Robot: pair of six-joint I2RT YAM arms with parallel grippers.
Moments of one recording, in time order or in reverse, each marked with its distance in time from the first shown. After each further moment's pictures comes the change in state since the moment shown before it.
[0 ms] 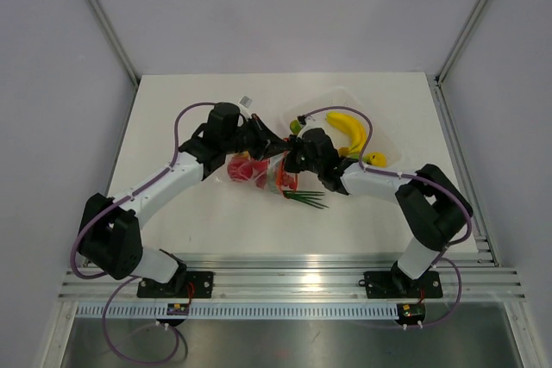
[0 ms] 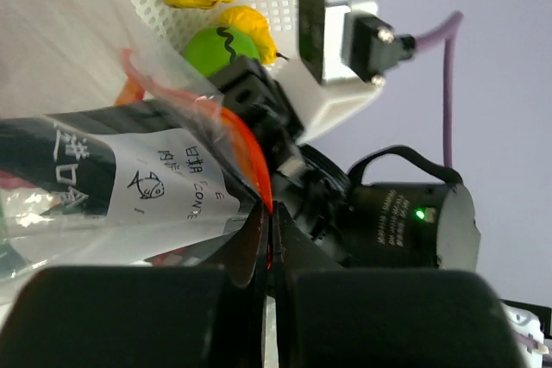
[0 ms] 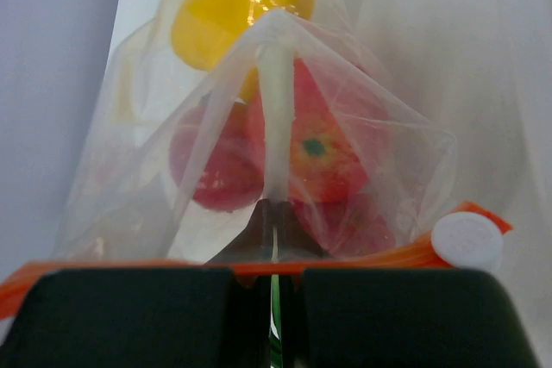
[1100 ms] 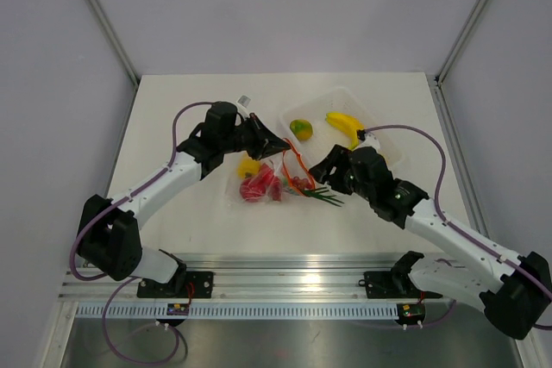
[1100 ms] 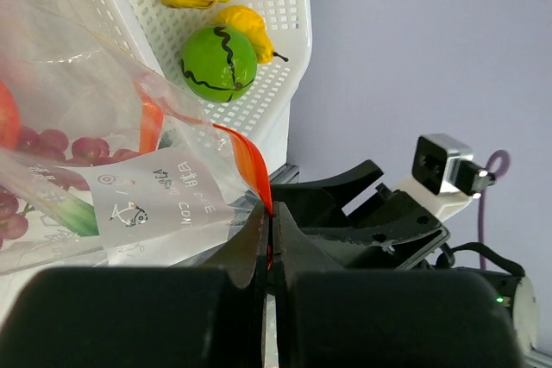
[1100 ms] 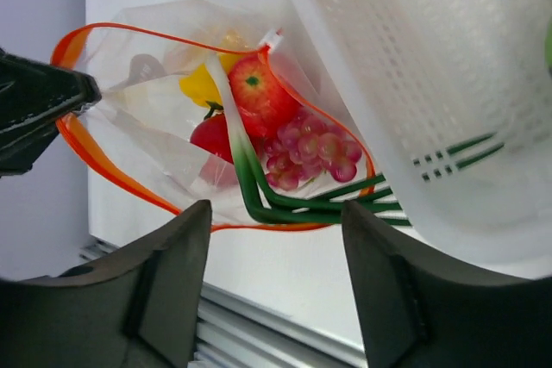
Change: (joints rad) left arm 0.020 -0.008 0.001 -0.005 0.016 0.005; right arm -0.009 -0.640 -0.142 -0.590 0.233 0.130
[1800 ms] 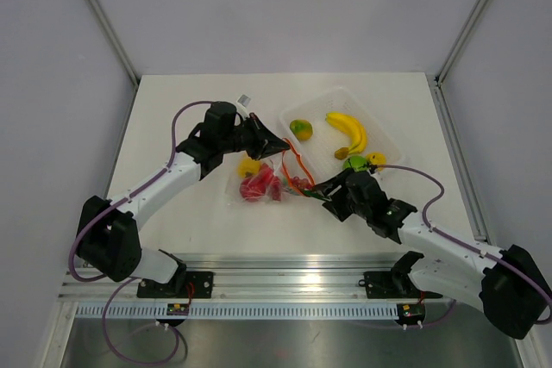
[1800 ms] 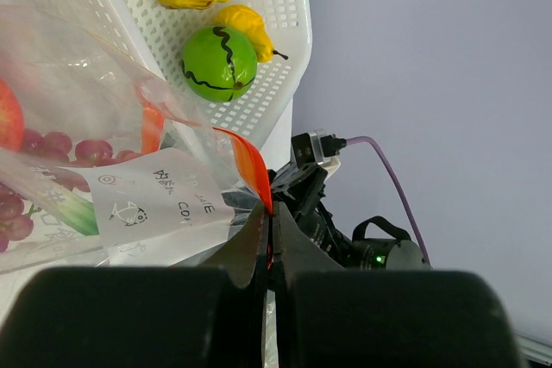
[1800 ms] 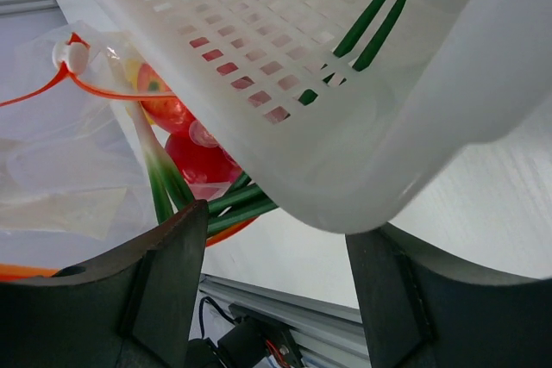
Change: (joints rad) left arm 0.003 -0.007 0.000 -0.001 0.007 0.027; right arm 0.000 -0.038 -0.314 0.134 -0.006 0.585
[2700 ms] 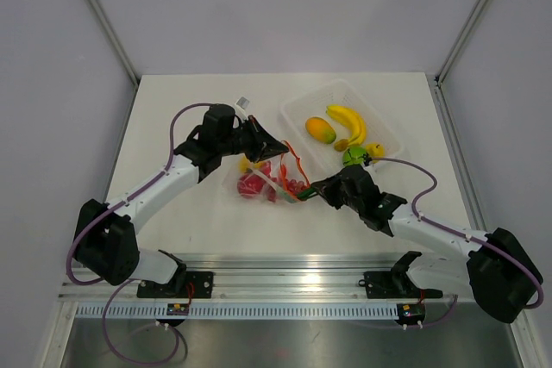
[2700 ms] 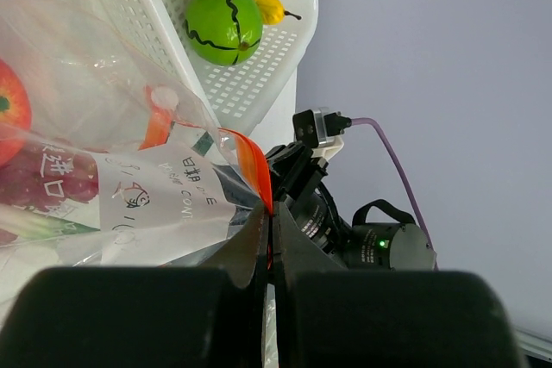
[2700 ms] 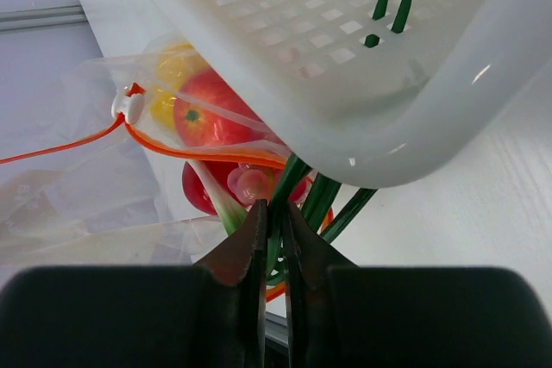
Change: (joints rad) left arm 0.000 -0.025 -0.023 -0.008 0.002 0.006; right arm 0.000 0.139 0.035 0.148 0.040 -0.010
